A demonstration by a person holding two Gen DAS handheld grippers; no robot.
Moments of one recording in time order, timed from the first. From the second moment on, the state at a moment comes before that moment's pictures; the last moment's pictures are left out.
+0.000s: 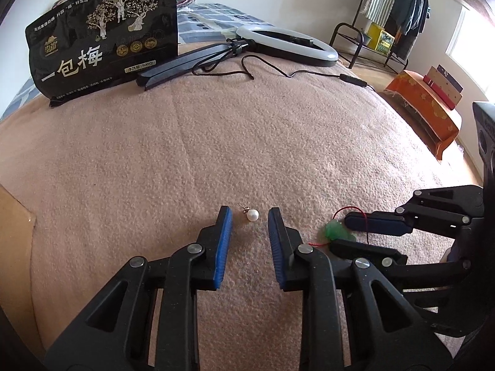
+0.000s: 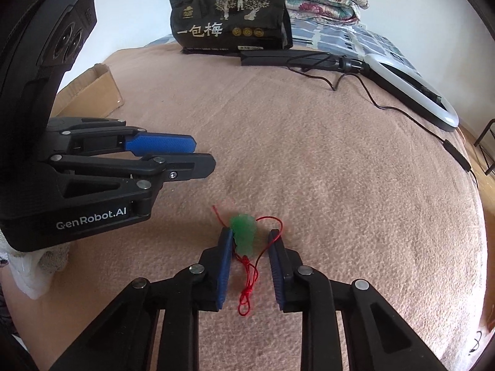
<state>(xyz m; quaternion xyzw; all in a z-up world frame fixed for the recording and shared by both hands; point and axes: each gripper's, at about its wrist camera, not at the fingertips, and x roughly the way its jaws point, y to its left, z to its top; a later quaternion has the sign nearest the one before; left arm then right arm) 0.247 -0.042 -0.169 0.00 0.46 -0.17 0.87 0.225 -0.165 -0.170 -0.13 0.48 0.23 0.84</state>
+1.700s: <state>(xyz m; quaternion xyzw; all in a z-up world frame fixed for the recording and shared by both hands) 0.164 -0.002 -0.063 -0.02 0.39 -0.15 0.91 0.187 -0.175 -0.073 -0.10 0.44 0.18 0.87</state>
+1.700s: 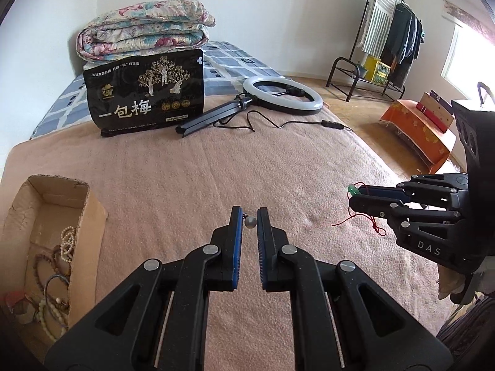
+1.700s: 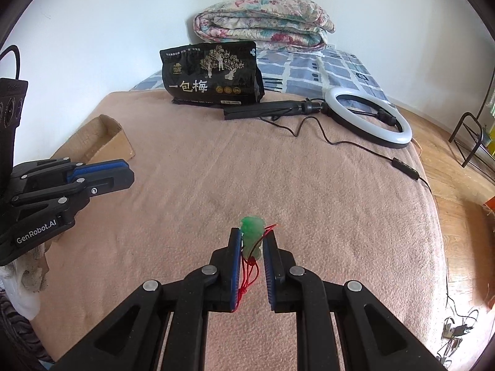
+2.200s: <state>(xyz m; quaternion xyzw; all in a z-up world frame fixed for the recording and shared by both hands) 0.114 0.035 -0.019 -0.01 0.35 -0.12 0.93 0.150 -0.134 -0.025 -0.10 0.41 0.21 0.88</state>
